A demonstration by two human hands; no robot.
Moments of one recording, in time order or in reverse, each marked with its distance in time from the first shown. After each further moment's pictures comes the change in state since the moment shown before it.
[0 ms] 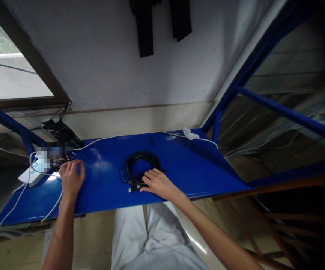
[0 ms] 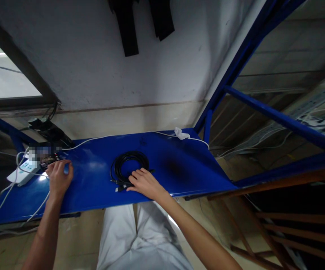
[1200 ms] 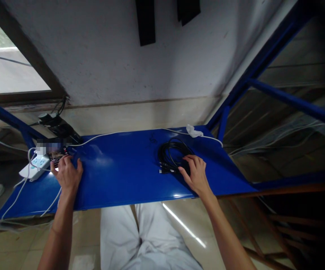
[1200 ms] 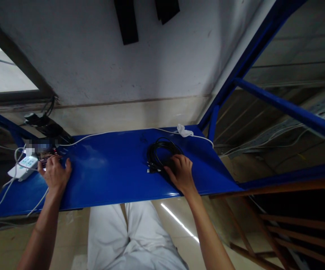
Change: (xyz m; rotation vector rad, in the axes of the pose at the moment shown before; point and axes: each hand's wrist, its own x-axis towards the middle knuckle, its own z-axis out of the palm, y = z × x) left_hand 0.006 0.017 -0.006 0.190 -0.031 -0.214; right_hand -0.109 0.087 -0.017 0.021 0.419 0.580
